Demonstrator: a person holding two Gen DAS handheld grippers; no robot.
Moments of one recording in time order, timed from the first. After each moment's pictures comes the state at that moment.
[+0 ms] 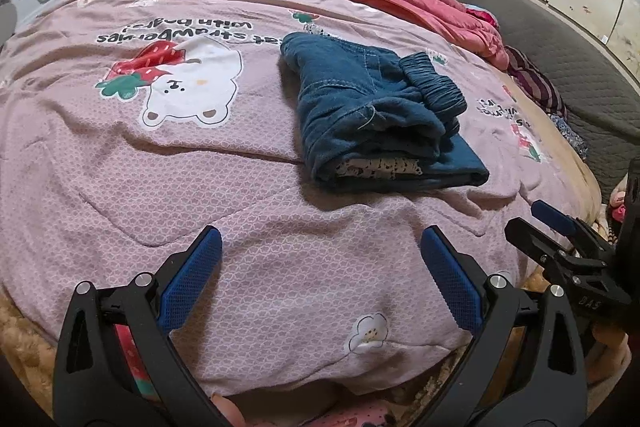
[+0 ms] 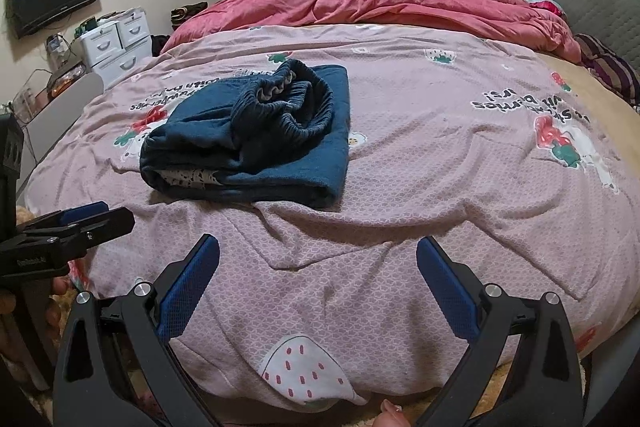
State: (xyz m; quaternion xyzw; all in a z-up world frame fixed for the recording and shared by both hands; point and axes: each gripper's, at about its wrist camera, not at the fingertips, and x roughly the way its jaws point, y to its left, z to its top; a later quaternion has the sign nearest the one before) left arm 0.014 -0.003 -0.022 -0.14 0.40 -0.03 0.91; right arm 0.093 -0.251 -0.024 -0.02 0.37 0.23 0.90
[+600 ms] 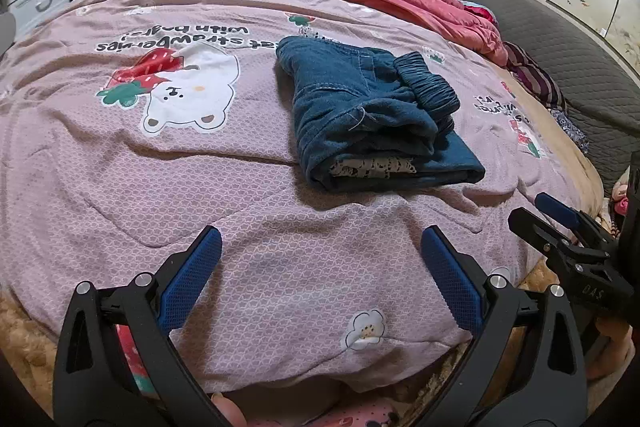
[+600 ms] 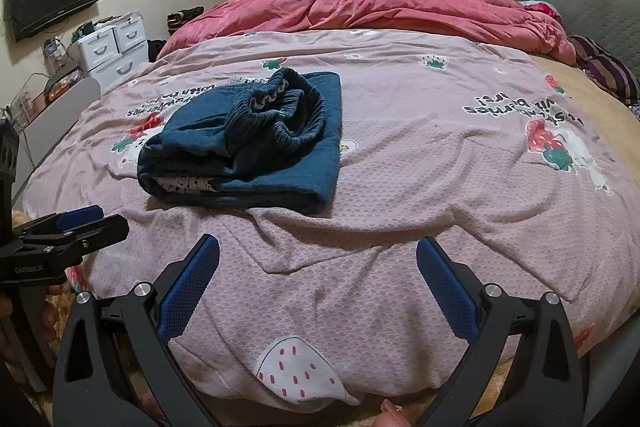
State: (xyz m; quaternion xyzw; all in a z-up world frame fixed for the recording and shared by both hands) left arm 0.010 -0.009 -0.016 -0.13 0.40 -0.03 0.91; right arm 0.093 -0.257 -0.019 -0.02 0.36 0.22 0.91
